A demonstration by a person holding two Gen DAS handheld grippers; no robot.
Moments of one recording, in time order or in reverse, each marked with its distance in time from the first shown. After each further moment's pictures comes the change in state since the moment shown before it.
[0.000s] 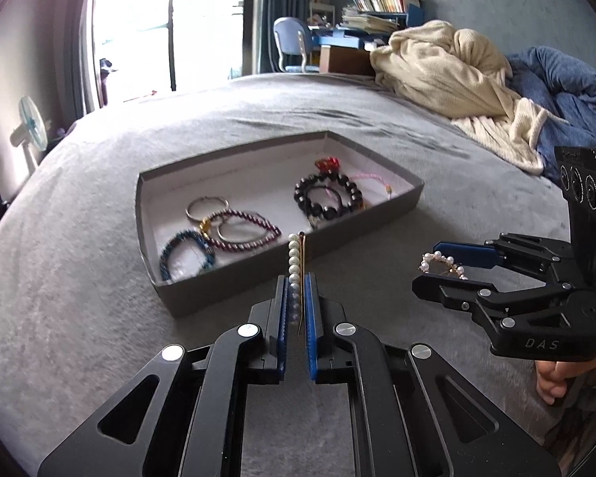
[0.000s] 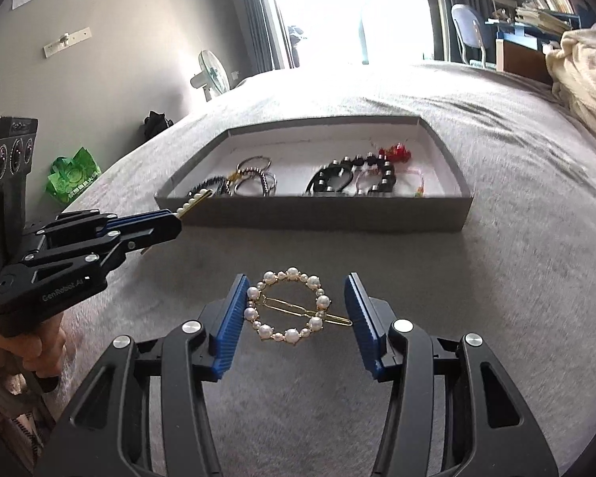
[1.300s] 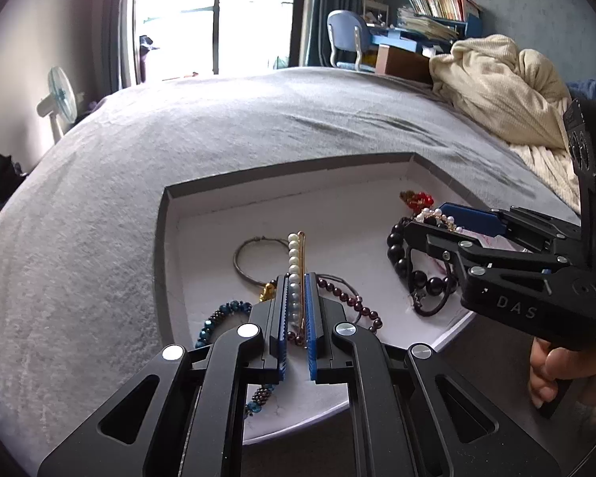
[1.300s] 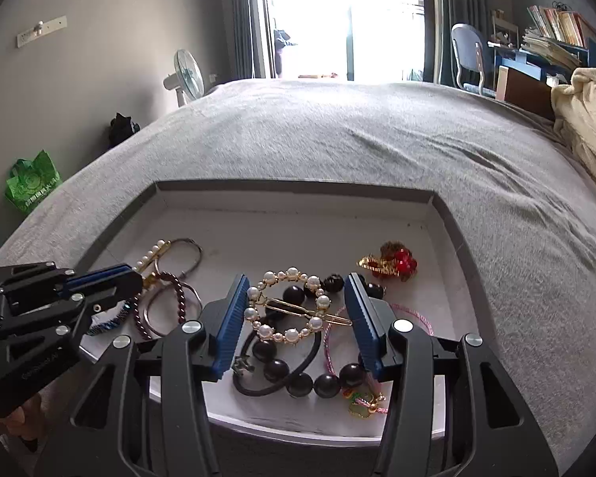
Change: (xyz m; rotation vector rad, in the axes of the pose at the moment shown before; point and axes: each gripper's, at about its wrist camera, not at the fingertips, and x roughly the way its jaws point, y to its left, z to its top) left arm 0.082 0.056 0.047 -0.125 0.036 0.107; right arm 0.108 -0.023 0.095 -0.050 -0.004 -0.122
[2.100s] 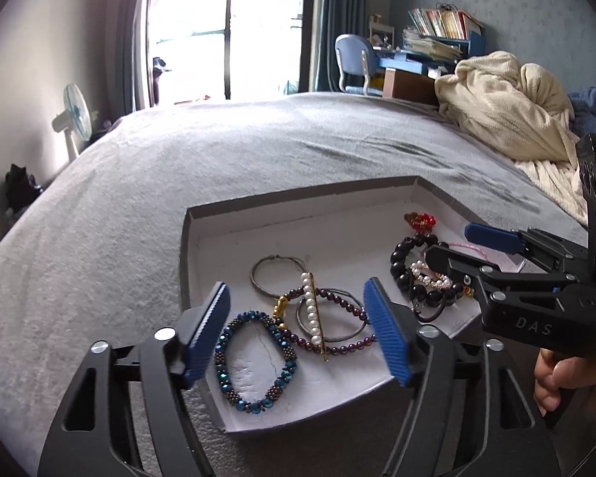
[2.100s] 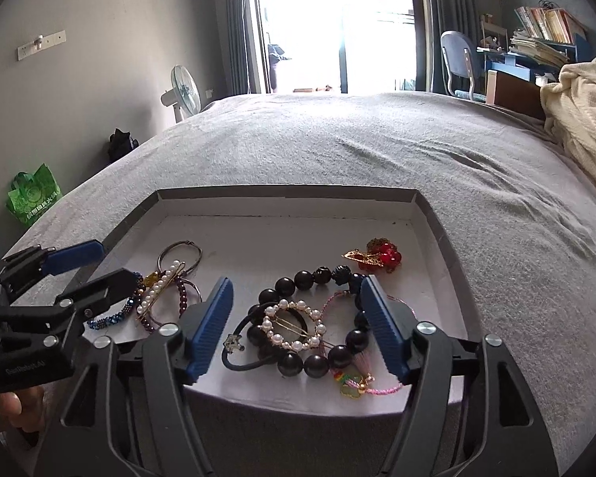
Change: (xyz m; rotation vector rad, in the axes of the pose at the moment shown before) left arm -0.023 -0.003 -0.006 -0.006 -0.116 0.052; right arm -0.023 -0.007 -0.014 0.029 -0.076 0.004
